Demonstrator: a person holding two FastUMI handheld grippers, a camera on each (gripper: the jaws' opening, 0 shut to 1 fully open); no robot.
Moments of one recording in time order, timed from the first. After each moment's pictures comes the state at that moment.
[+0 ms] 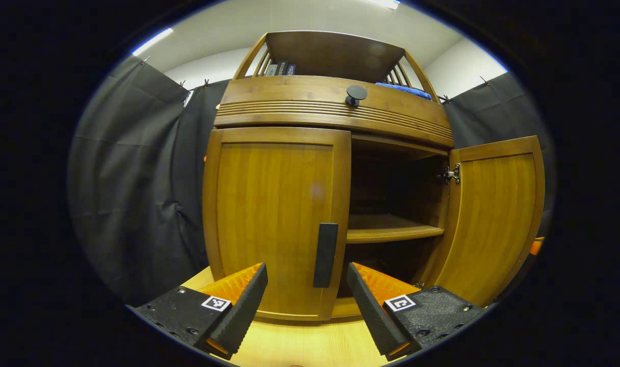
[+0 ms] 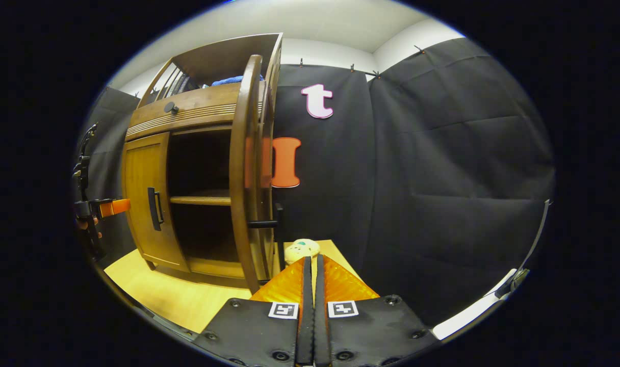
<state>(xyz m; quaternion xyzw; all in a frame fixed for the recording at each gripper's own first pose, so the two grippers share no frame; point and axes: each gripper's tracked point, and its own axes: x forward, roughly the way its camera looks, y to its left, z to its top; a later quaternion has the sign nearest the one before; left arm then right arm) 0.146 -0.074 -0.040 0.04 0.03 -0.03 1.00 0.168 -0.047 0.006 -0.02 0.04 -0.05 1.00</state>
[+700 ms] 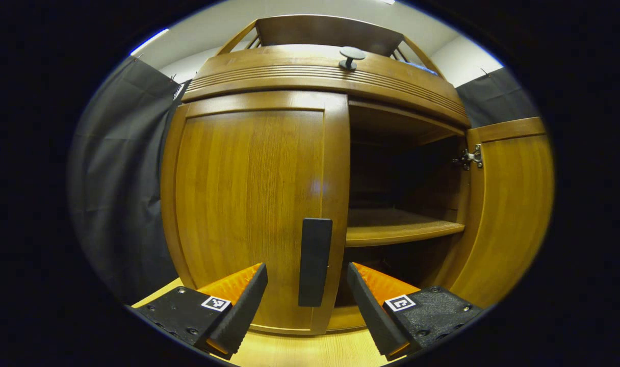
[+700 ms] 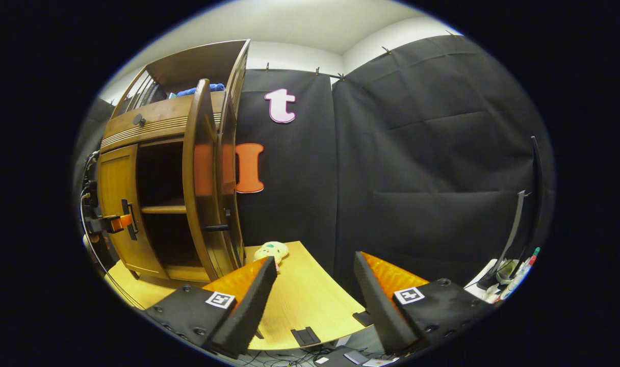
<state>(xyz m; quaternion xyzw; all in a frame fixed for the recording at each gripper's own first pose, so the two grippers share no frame) 0.228 -0.084 -0.083 0.04 0.05 -0.02 1.00 0.137 -0.093 0.014 0.01 0.03 -0.14 0.99</state>
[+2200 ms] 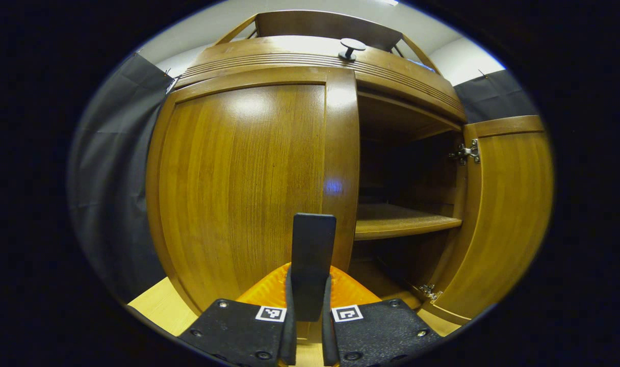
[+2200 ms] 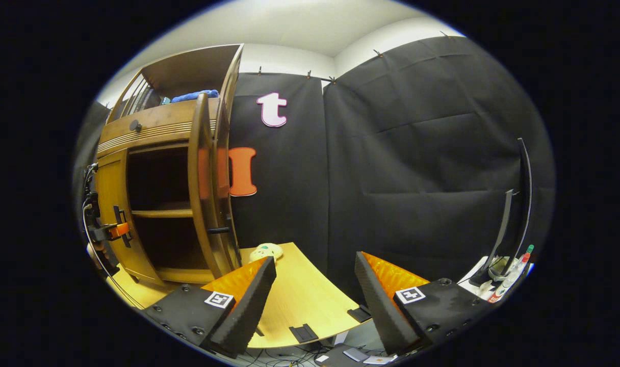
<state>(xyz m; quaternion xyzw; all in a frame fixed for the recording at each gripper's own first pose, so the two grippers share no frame) 0.213 -0.085 -0.094 0.03 0.05 -0.06 1.00 0.113 -0.076 0.028 0.01 0.03 -0.15 0.99</state>
